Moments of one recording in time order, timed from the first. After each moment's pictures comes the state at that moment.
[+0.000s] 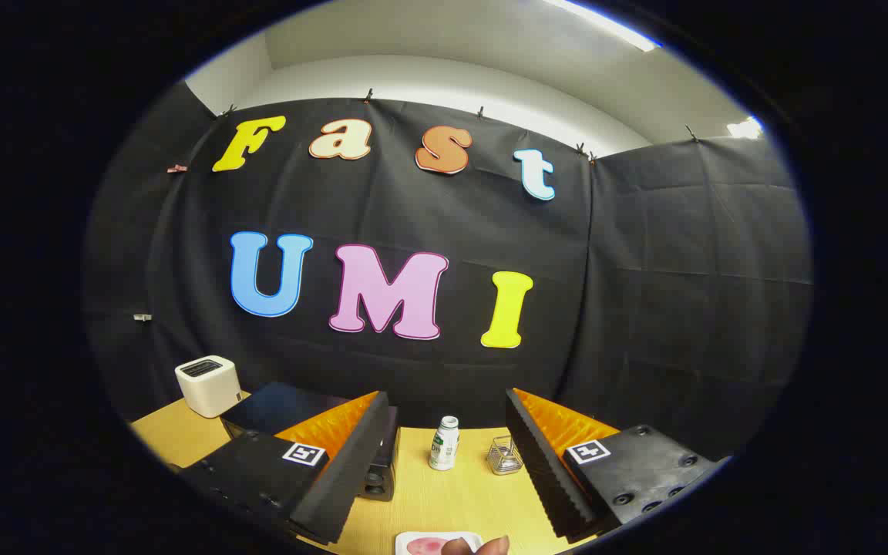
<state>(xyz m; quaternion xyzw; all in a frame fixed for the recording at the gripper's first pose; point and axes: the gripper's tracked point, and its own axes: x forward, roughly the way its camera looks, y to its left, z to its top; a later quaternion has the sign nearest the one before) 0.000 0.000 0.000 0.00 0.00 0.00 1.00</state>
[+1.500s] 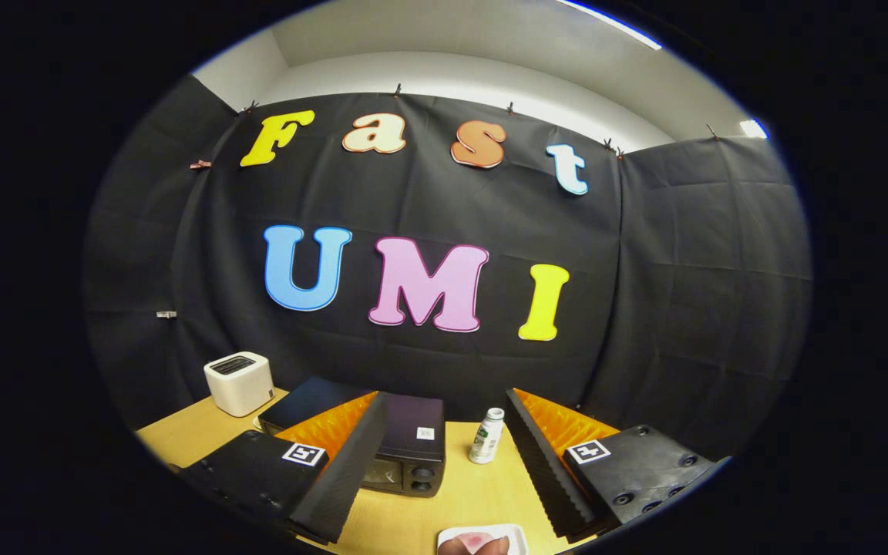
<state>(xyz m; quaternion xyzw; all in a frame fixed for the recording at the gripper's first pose) -0.005 0.091 -0.025 0.00 0.02 0.05 1.00</state>
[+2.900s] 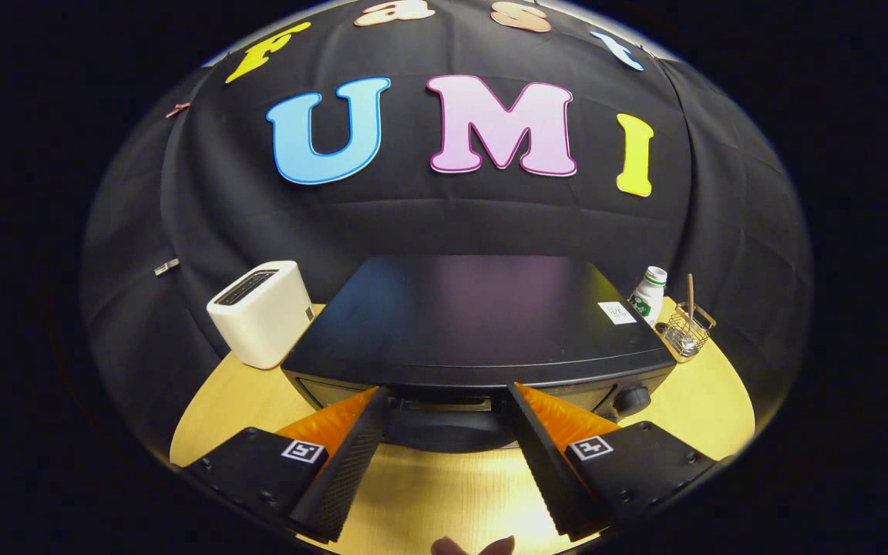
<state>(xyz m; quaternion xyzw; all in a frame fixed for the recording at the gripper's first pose) 0.092 0.291 -0.236 0.05 0.24 0.09 0.96</state>
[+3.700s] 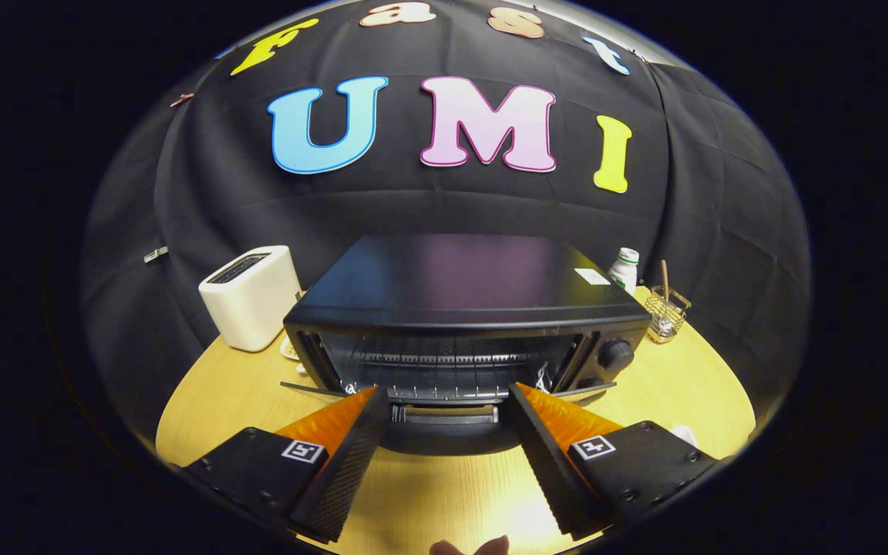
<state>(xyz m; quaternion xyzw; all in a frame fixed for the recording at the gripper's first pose) 0.037 0.289 -0.260 0.04 0.25 0.05 0.97</state>
